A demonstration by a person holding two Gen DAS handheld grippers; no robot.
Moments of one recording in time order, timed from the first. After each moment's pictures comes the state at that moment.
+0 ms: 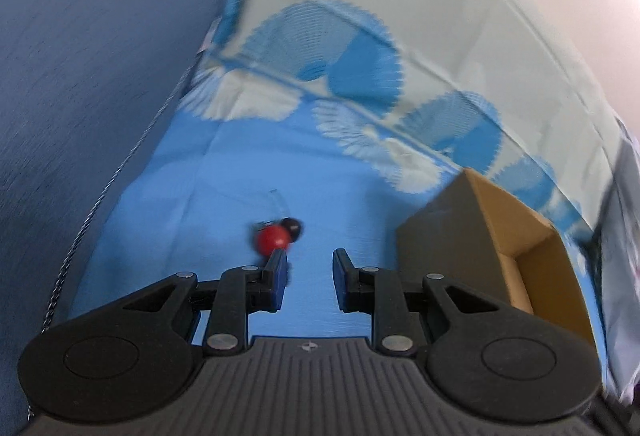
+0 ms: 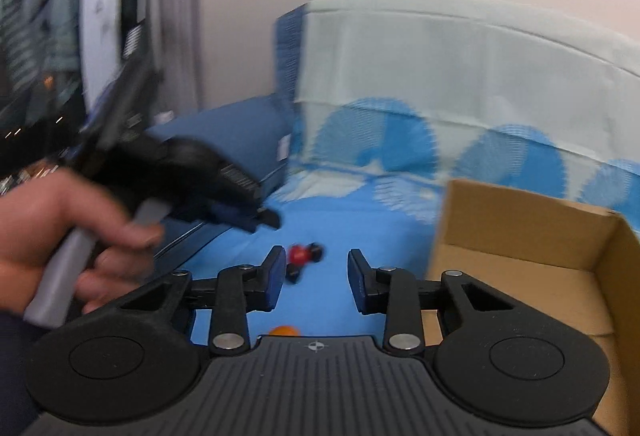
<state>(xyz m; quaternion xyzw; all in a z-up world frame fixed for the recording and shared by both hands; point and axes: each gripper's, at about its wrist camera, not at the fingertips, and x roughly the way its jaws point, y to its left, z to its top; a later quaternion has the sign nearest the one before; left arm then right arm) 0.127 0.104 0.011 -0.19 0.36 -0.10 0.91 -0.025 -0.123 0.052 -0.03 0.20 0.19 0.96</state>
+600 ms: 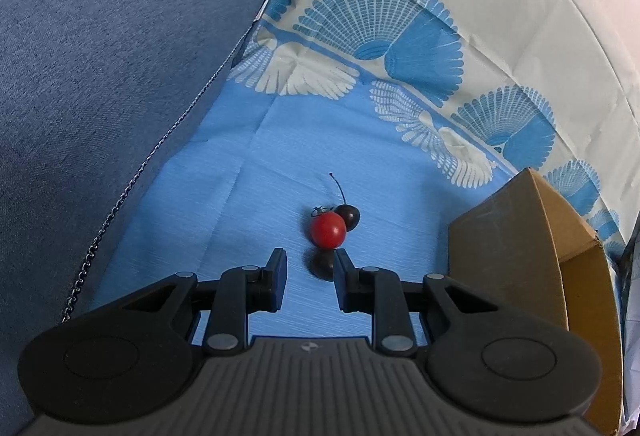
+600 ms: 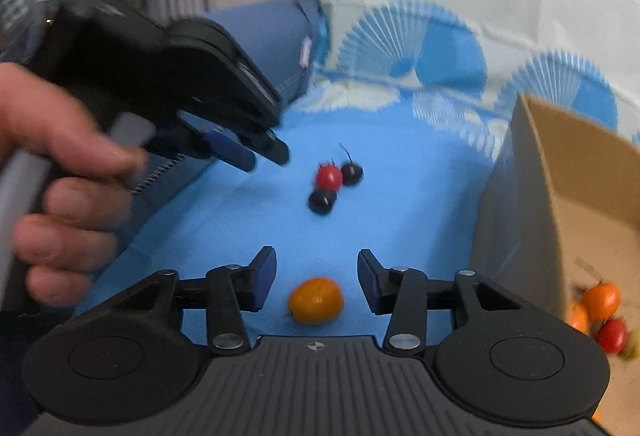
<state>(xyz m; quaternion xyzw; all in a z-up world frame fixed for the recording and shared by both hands) 0.145 0.115 -0.007 -0.19 0.40 -0.04 0.90 0.048 -0.080 -0.003 -0.03 0.34 0.17 0.93</state>
